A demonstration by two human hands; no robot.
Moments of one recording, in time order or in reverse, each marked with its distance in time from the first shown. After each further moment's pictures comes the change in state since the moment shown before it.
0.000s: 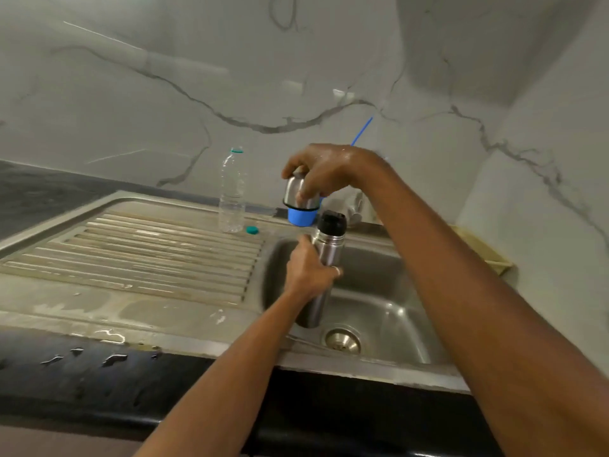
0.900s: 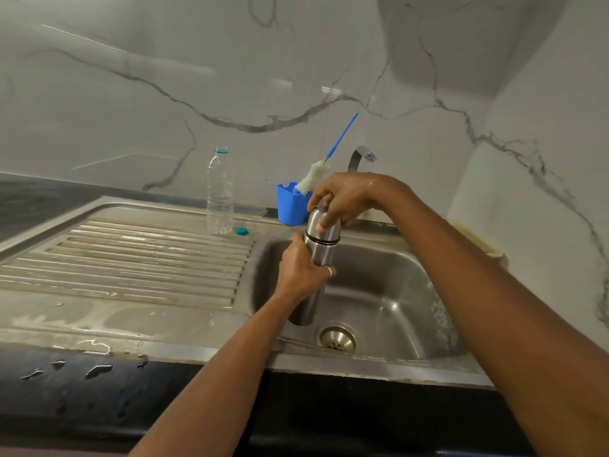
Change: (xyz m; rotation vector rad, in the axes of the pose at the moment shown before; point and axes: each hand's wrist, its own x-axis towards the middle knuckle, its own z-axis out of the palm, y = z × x) left_hand 0.002 -0.003 0.008 -0.038 -0.041 0.088; right_hand -0.015 0.069 0.022 0.039 -0.096 0.118
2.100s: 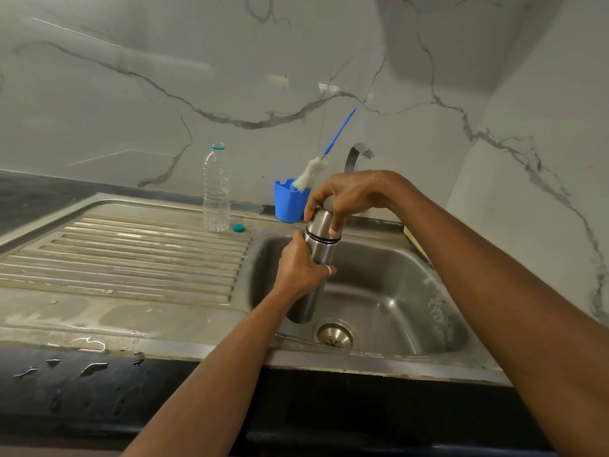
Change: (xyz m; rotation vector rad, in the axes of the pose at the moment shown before) left_hand 0.002 -0.003 0.002 0.013 -0.028 0.048; right_hand 0.008 0.011 -0.001 -0.041 -0.137 -0.093
